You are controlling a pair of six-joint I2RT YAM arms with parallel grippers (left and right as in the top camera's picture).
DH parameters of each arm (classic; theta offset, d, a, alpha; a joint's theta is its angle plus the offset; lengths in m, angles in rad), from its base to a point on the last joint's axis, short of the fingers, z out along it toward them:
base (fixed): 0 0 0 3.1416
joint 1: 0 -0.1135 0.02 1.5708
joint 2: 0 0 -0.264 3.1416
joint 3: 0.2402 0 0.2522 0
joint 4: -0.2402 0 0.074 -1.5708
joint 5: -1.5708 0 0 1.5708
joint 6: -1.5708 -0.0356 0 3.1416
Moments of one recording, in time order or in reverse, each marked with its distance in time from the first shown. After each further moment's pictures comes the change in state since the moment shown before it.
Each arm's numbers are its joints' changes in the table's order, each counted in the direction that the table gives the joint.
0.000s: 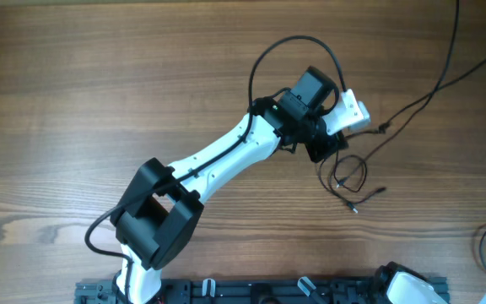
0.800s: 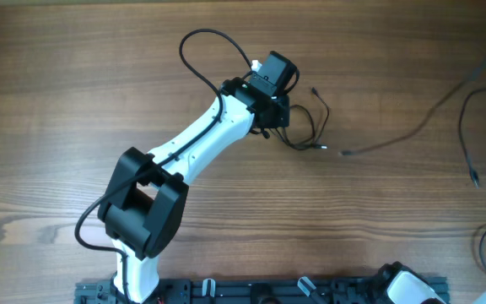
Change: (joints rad) left arm -0.144 0.000 0.000 -0.225 0.515 0.776; right arm 0.187 0.006 0.000 -0.233 -0.106 0.195
